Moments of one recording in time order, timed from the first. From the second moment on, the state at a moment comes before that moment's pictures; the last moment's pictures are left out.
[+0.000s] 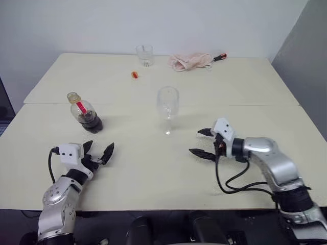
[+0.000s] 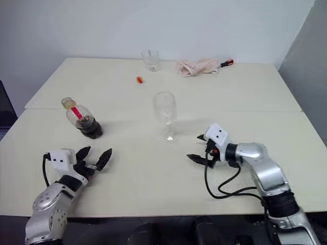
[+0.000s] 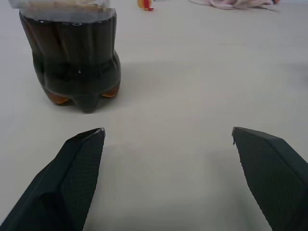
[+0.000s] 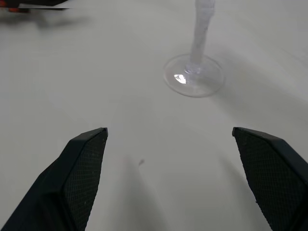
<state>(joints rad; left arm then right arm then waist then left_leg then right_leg) 0.02 0.41 0.36 0.05 -0.40 0.12 -0.53 -0.40 -0.55 0.13 -0.31 0.29 0.69 0.91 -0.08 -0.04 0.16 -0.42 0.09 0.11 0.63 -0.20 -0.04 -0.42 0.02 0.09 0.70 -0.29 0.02</state>
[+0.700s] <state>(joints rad) -0.12 0.47 0.36 0.15 -0.36 0.03 -0.49 -0.76 -0.38 0.24 -0.44 0.56 0.97 0.80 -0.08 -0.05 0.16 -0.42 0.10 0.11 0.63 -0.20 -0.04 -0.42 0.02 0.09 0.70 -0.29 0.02</state>
